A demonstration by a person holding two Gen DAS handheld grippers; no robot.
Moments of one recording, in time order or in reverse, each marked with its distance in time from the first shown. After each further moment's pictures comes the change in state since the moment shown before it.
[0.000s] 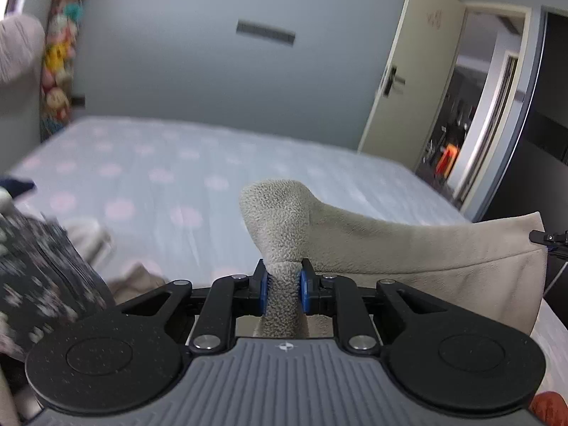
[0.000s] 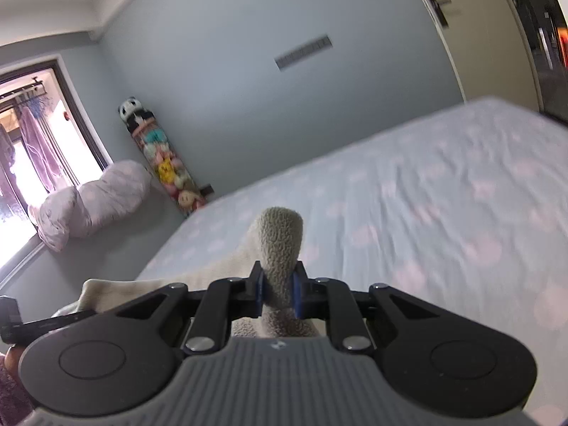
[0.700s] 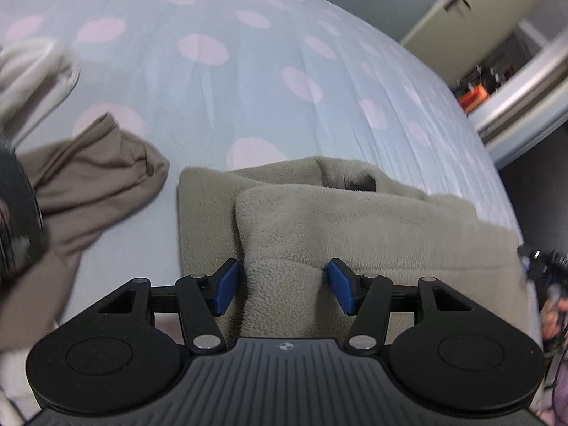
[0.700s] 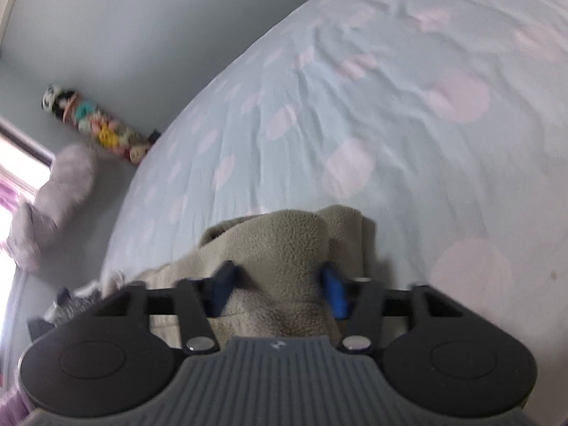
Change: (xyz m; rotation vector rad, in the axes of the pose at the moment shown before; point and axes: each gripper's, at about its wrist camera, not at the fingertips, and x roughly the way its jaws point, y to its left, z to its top) left arm 0.179 0.093 -0.062 -0.304 0.491 -0.081; right arm 0.143 -0.143 -0.059 0.352 0.340 -0.075
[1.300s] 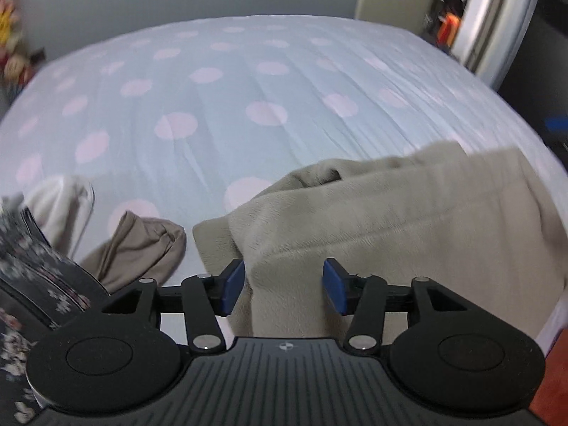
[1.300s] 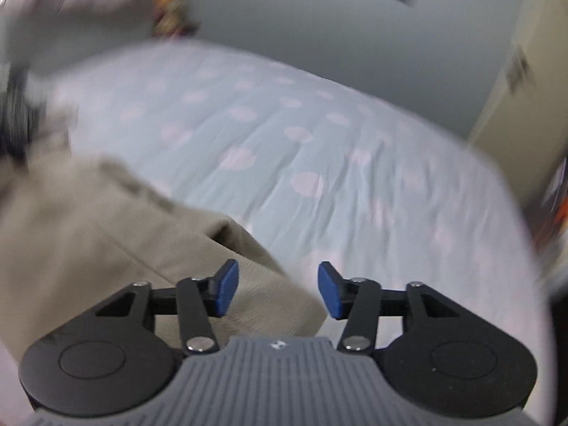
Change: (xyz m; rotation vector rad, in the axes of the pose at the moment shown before) left arm -0.046 -0.058 -0.001 0.405 -0.019 0.187; right arm -0.047 0.147 -0.011 -0.849 -0.014 -0.354
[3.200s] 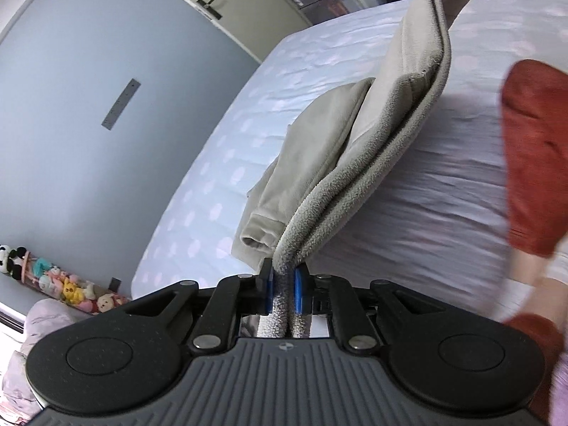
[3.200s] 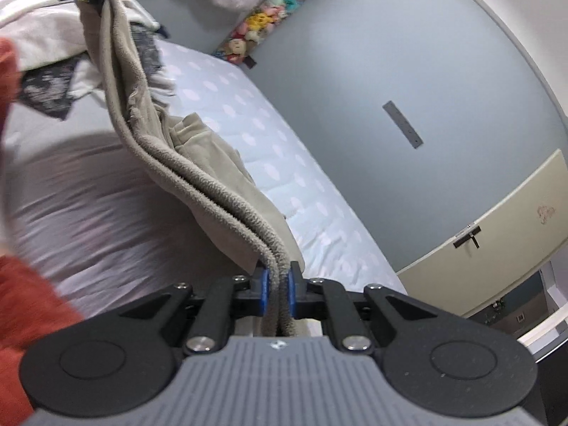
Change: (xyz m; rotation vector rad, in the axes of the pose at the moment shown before) left arm -0.267 -0.243 -0.156 0.902 -0.142 0.373; right arm -0.279 0.162 -0.127 -0.657 -0.196 -0.236
